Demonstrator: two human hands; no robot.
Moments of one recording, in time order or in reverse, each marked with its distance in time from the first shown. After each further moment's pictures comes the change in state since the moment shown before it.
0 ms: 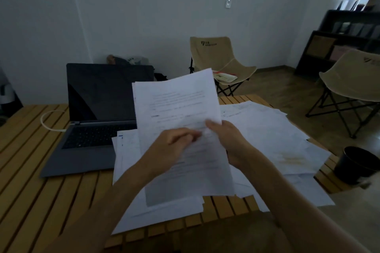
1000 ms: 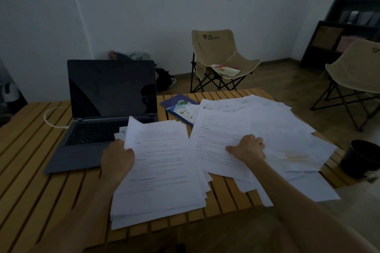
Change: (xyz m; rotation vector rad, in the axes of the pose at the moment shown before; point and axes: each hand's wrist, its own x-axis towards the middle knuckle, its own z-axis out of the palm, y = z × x) left_hand -0.019 -0.138 -0.049 0.420 0.499 -0.679; right_hand 0.057 0.081 -0.080 -1.102 0.586 0.404
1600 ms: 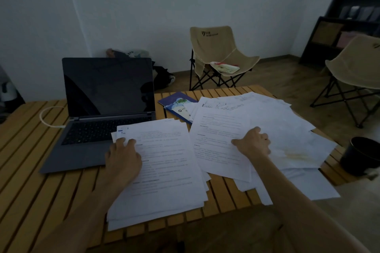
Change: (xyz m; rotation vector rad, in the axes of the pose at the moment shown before) left_hand -0.012 0.001 0.016 0.394 -0.141 0.213; right_hand 0.011 0.005 -0.009 0.130 0.065 0.062
